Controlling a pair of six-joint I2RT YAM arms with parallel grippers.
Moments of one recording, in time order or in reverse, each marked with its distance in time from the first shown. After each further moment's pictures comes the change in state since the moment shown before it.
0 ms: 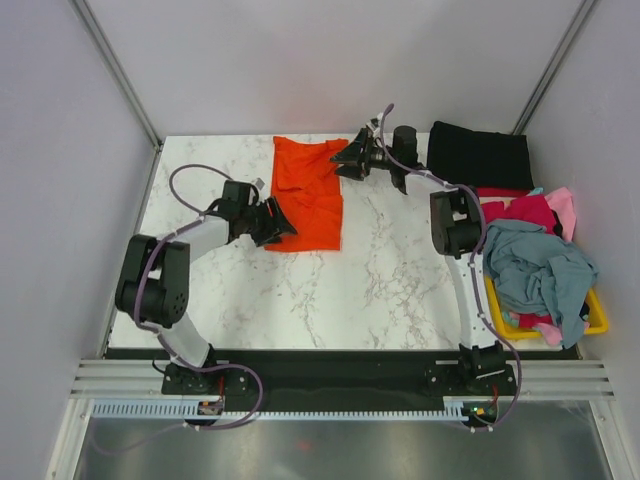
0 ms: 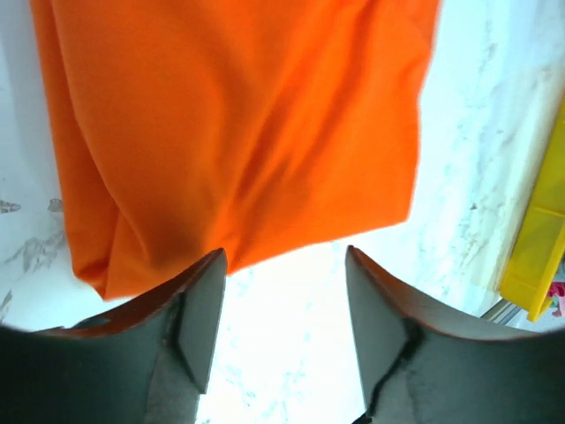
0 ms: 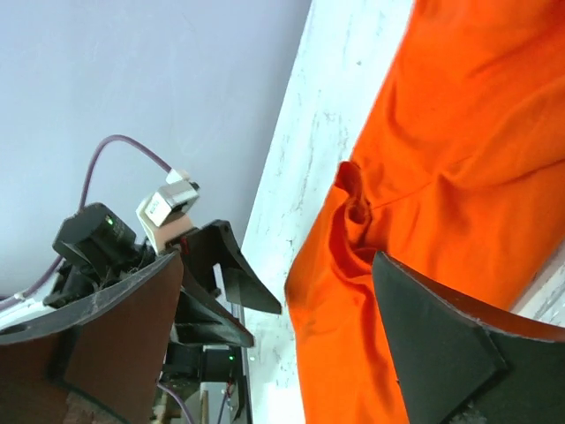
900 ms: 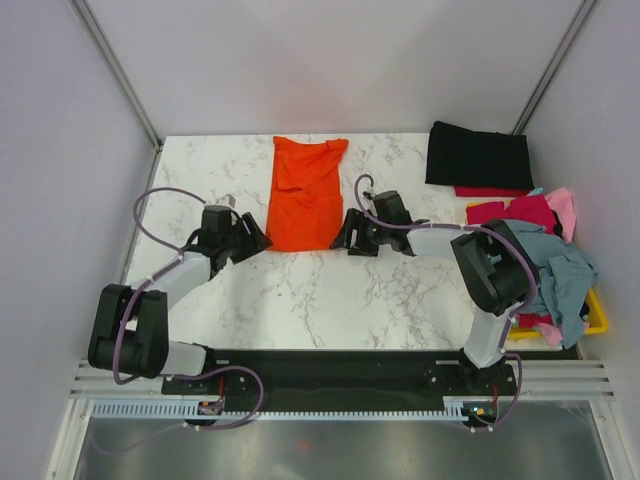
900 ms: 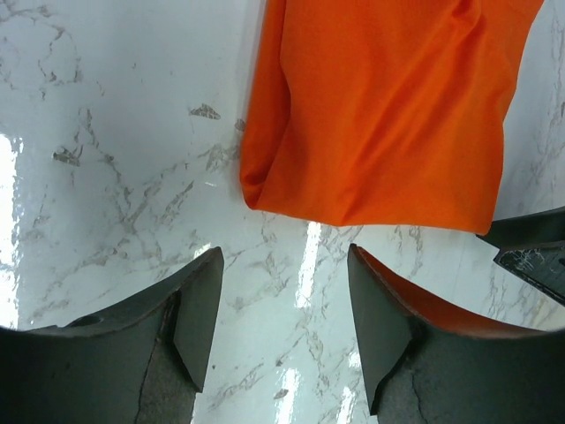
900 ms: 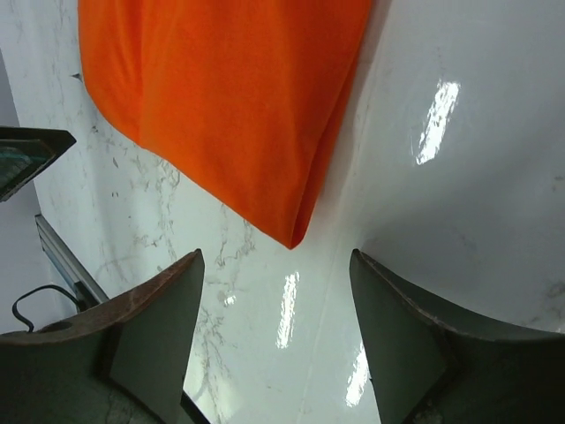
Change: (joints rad) left arm 0.047 -0.364 -0.320 0.082 -0.255 -0.003; right arm 0.246 -0.764 -1.036 -0.341 0.627 -0.386
